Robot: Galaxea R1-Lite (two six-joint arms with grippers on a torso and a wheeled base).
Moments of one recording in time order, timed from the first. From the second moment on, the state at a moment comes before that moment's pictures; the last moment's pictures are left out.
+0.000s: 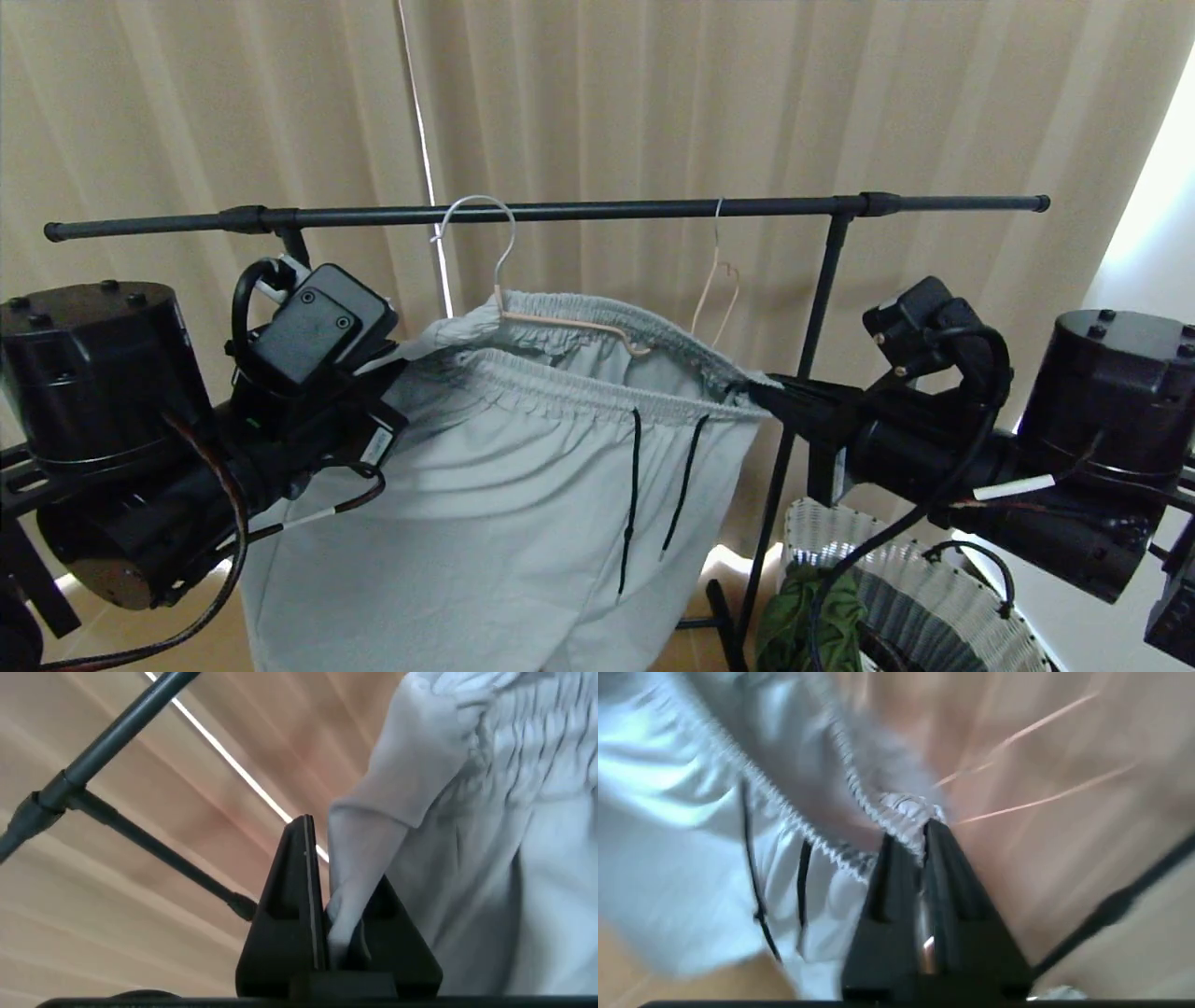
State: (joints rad) left arm -0.50 1.47 -0.60 -0.73 0.30 0.57; right arm 0.61 1.57 -0.59 -0.82 -0.03 -0.06
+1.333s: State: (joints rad) left arm -0.67 1.48 -0.57 -0.80 0.15 0.55; right arm 0.61 1.70 -0.81 -0.80 0.02 -0.40
